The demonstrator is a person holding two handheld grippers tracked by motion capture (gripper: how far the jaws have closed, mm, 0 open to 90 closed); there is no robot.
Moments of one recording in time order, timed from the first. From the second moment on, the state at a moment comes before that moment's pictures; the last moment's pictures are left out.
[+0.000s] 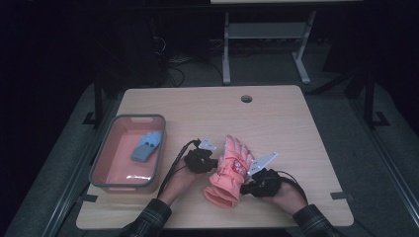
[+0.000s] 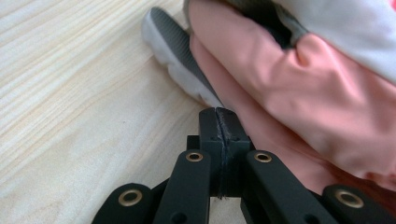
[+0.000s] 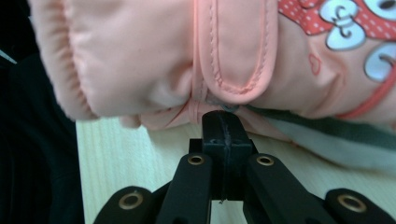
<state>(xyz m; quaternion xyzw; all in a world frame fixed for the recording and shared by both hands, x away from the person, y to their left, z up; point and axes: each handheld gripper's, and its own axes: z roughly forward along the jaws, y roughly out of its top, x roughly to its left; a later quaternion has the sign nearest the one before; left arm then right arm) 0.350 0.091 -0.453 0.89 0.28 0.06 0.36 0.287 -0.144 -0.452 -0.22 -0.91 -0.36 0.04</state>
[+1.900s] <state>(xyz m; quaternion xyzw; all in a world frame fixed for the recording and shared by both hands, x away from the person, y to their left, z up) 0.338 0.116 -0.394 0.87 0.29 0.06 0.40 0.321 -0.139 -0.445 -0.30 -0.88 -0.37 -0.06</state>
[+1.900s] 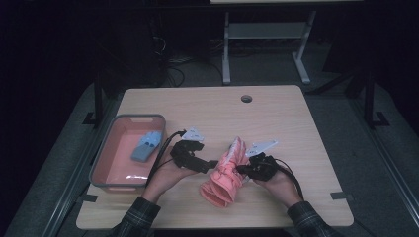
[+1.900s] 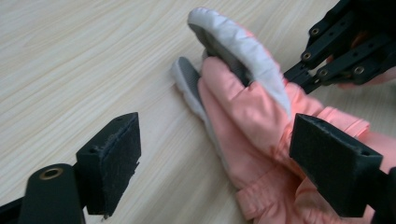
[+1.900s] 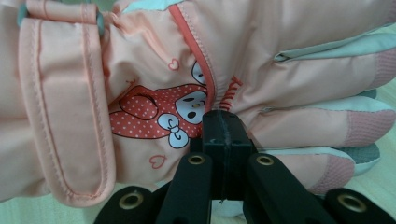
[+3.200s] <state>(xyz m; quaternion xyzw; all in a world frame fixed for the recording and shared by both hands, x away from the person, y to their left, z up) 0.376 0.069 -0.462 0.86 0.31 -0.12 0.37 0.319 -0.133 -0.449 -0.30 -0.89 -0.35 -0.06</state>
